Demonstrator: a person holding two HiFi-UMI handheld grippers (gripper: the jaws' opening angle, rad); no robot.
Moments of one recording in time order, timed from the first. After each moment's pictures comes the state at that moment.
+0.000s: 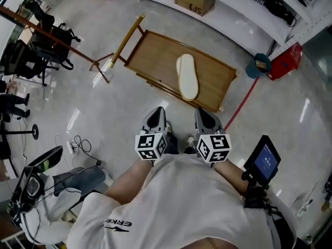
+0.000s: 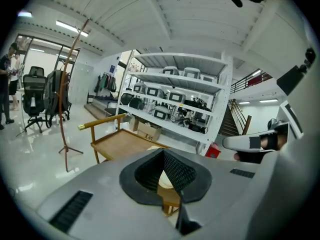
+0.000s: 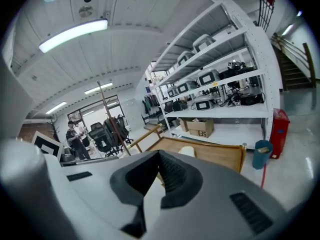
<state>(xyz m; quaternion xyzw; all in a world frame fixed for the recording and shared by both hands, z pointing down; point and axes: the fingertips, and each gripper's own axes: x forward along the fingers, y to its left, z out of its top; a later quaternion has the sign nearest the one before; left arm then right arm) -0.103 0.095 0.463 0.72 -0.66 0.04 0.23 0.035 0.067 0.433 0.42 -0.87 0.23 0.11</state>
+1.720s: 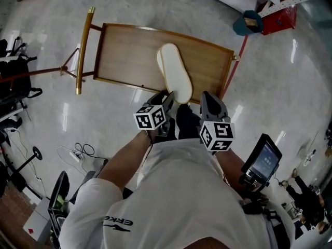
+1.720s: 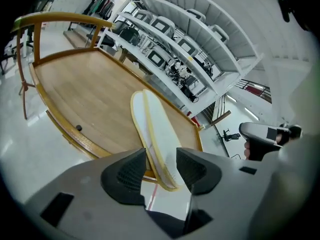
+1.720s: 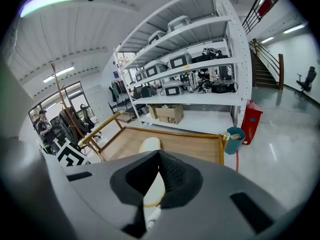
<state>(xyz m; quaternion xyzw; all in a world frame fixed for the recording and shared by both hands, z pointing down) -0.062 -0.058 0.667 0.73 -0.43 0.11 0.52 0.061 -0.073 0.539 0.55 -0.76 0.29 0.20</state>
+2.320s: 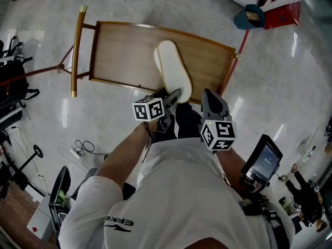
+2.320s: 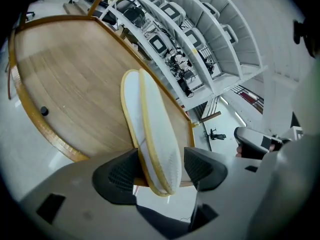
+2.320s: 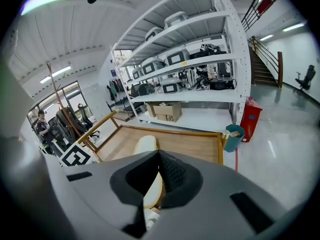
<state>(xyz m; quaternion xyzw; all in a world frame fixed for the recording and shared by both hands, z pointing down) -0.032 -0.070 0.692 0.72 -0.35 0.09 0.59 0.070 -0.088 0.559 0.55 -0.75 0.31 0.21</state>
